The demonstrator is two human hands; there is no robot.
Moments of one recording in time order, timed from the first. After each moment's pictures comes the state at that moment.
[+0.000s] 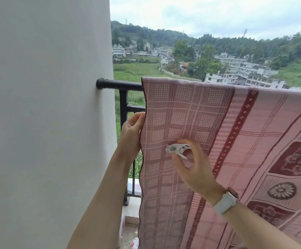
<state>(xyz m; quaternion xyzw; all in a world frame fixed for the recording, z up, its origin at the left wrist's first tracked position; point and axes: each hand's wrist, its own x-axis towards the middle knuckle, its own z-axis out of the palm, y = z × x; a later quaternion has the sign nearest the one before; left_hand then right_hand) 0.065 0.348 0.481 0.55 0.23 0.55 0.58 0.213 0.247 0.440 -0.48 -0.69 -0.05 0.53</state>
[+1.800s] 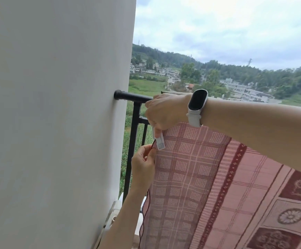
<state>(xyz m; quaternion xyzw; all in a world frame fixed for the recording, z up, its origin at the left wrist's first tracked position) 0.048 0.311 0.429 0.55 0.35 0.65 0.40 0.105 0.311 0.626 -0.43 -0.80 -0.32 -0.25</state>
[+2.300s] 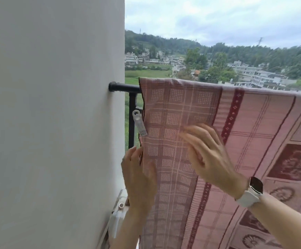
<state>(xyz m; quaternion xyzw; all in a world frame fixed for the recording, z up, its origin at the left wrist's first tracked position) 0.074 0.251 0.394 0.59 0.45 0.66 0.11 0.240 0.223 0.477 -0.39 -0.78 -0.29 0.39</state>
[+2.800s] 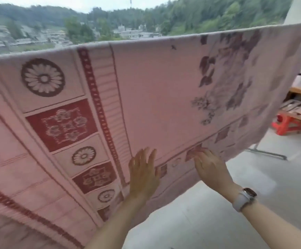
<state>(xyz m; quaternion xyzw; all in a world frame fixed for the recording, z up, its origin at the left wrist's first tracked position) 0.488 0.037 0.318 0.94 0.21 0.23 0.10 0.625 -0.134 0.324 -0.86 -0.40 -0.21 0.24</state>
